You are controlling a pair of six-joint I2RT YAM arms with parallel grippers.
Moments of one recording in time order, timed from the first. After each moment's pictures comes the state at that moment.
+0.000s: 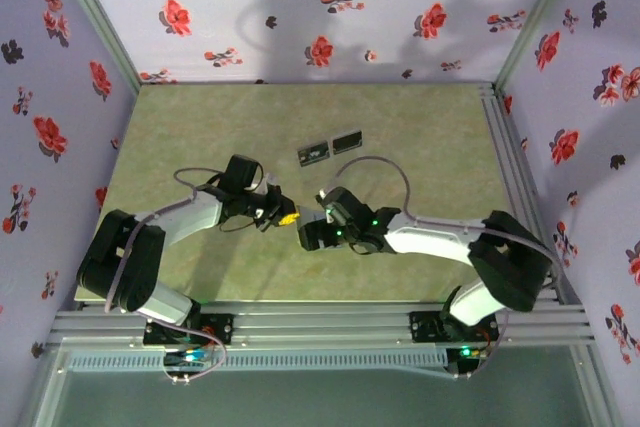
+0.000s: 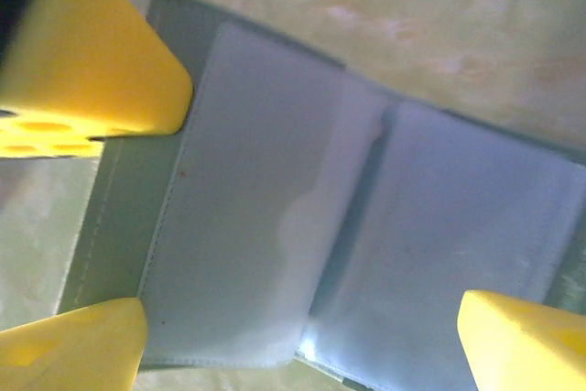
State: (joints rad) left arm -0.49 1.50 0.75 -0.20 0.71 -1.02; right arm 0.96 1.53 0.79 -0.16 -0.06 0.58
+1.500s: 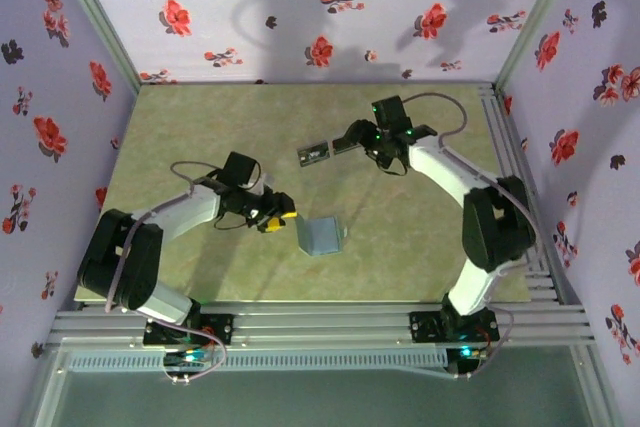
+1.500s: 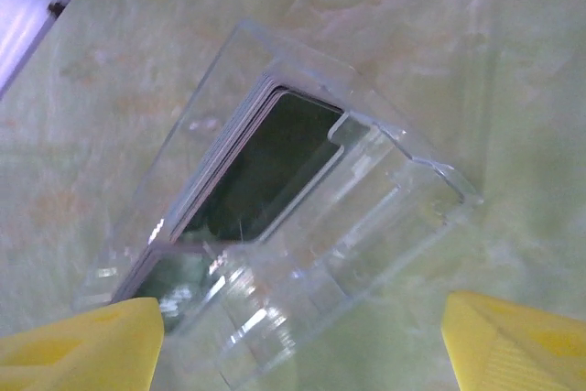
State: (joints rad) left arm -0.46 1.50 0.81 -0.41 0.65 -0.83; right arm 0.43 1.77 1.32 -0.42 -0.12 1.00
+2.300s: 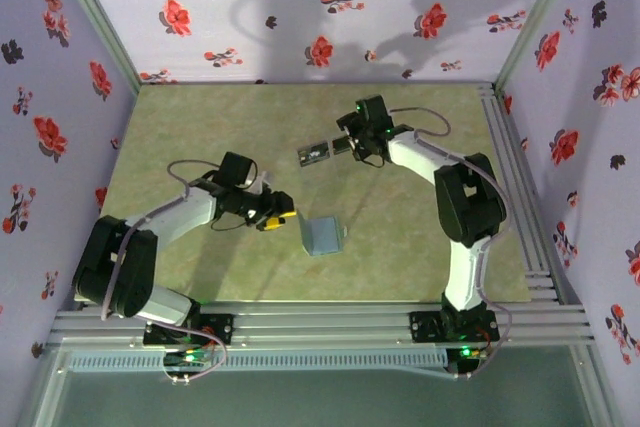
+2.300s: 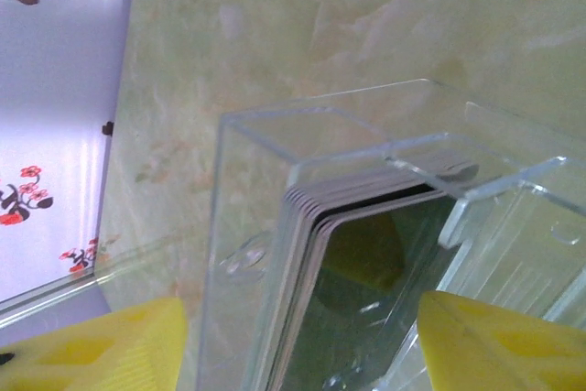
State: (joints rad) left arm -0.45 1.46 0.79 -0.39 0.68 -0.78; right arm 0.45 1.98 1.41 -0.20 -0.10 1.40
